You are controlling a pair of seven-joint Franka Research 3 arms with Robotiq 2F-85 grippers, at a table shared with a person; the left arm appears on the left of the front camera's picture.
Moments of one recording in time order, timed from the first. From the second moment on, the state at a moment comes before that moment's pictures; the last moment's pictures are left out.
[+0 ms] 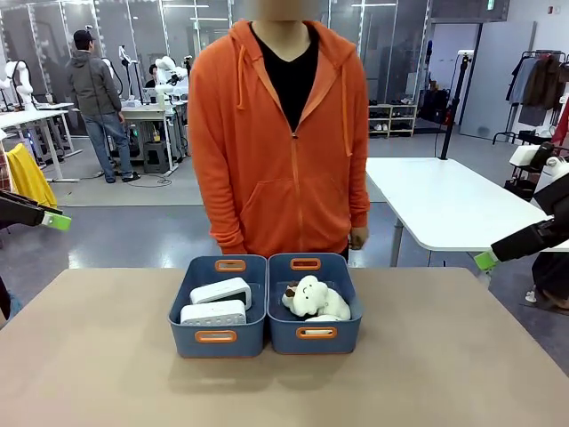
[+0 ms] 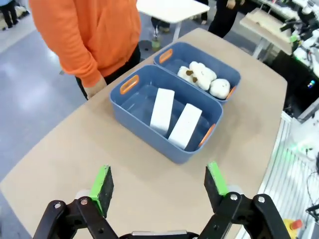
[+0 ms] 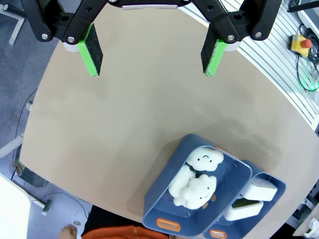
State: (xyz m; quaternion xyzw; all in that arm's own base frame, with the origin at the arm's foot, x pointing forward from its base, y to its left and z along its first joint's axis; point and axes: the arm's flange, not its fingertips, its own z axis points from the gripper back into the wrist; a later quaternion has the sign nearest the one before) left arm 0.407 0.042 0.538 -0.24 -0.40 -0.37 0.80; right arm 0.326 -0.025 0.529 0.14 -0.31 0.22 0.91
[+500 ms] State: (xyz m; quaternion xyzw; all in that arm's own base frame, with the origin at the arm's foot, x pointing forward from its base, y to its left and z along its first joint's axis) left arm 0.410 0.052 0.530 -0.25 -0.40 -0.35 0.81; right arm 0.326 -0.025 0.529 0.14 -0.31 0.22 0.91
